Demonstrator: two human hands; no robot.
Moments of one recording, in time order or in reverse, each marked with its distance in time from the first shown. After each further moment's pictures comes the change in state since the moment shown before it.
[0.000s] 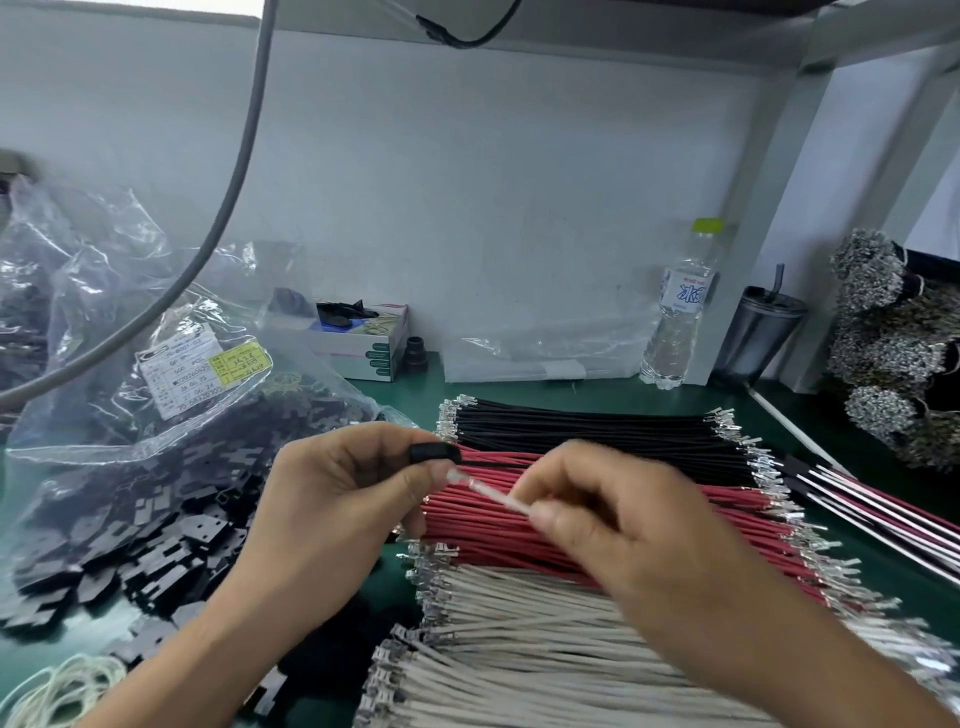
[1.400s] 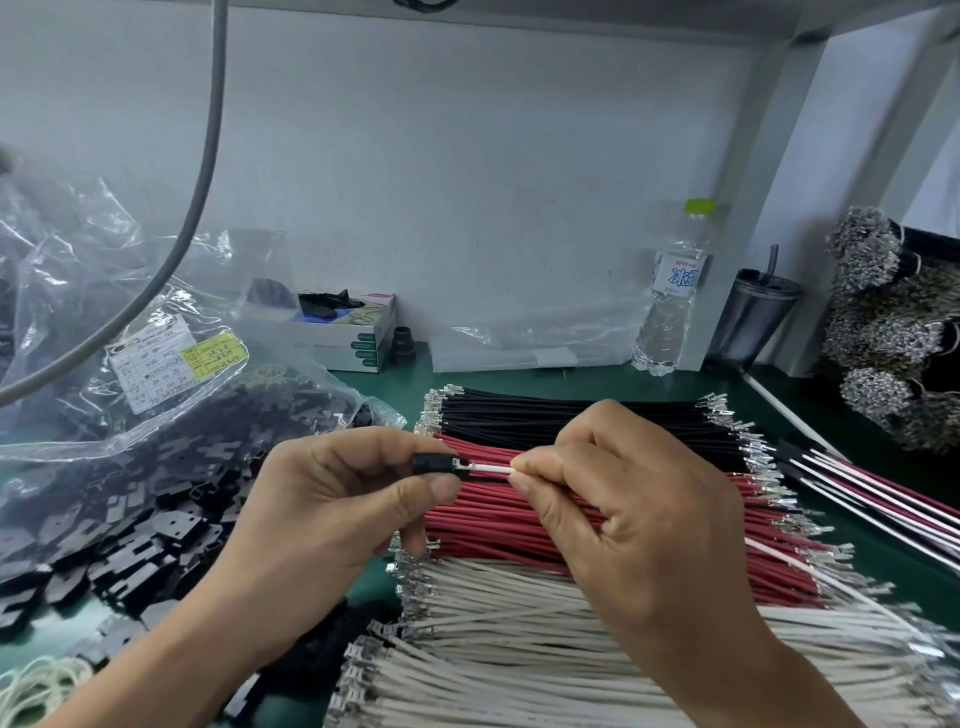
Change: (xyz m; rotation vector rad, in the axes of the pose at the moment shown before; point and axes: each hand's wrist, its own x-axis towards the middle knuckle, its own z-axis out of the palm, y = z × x) left_hand -0.003 -0.005 0.003 -0.126 -0.150 -0.029; right_hand 0.003 0.025 0.019 -0.371 0.581 -0.383
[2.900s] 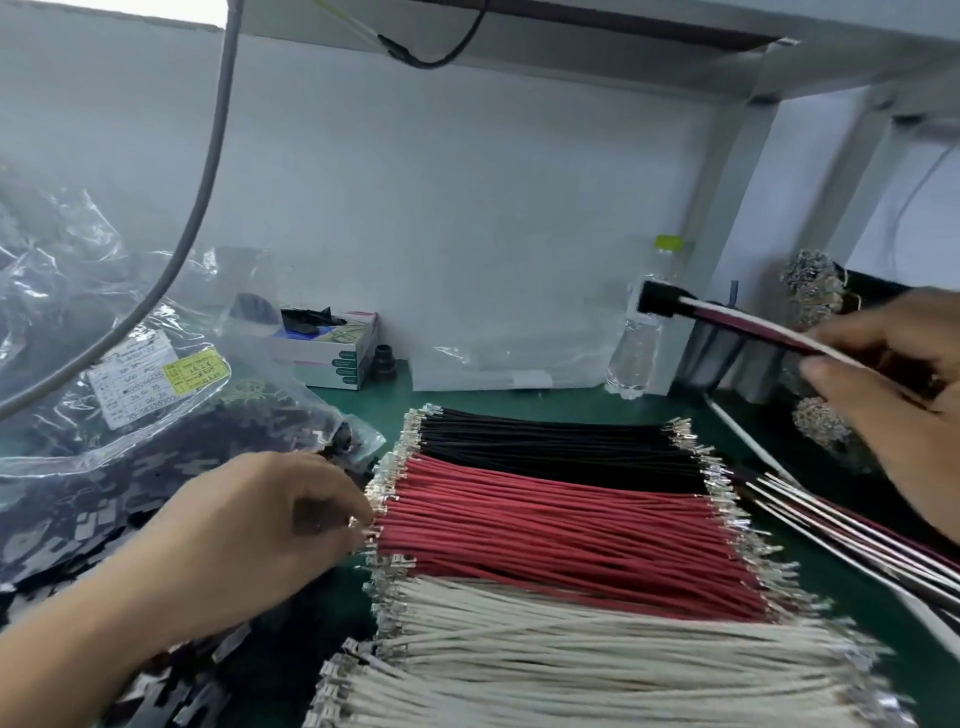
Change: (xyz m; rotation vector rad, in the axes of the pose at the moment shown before) left_hand 0.012 -0.001 -0.052 1.062 -0.182 0.097; right_hand 0.036 0.116 -0.136 -0.358 0.010 0.185
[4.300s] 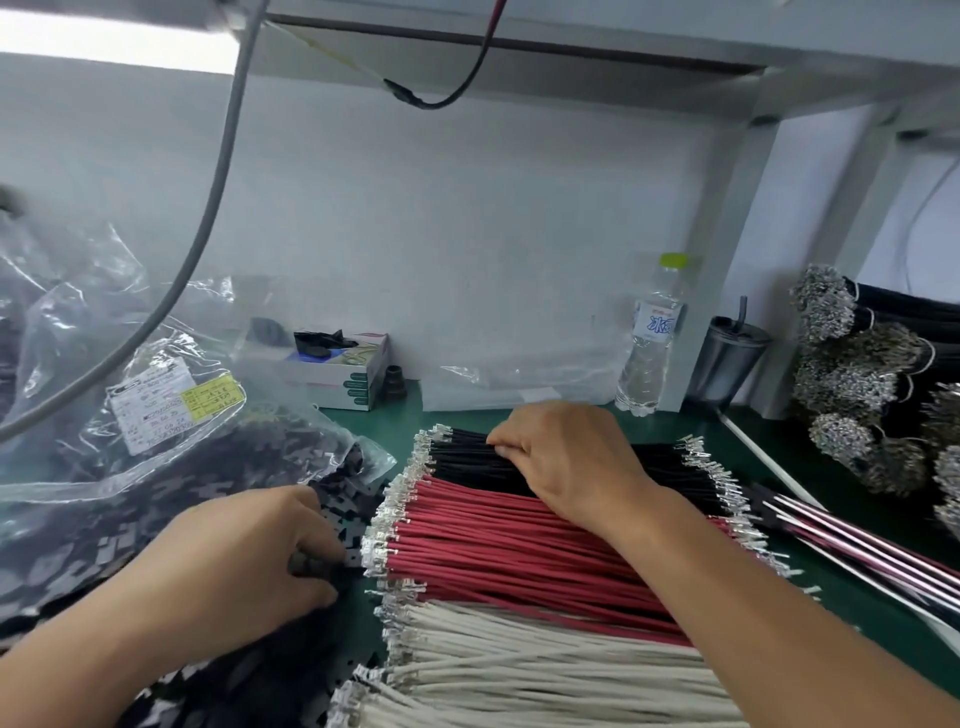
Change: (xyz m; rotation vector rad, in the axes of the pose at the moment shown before) left_hand 0.006 -0.031 0.009 0.249 -0.193 -0.040; right_hand 0.016 -0.111 0.158 0.075 -0.485 -0.291
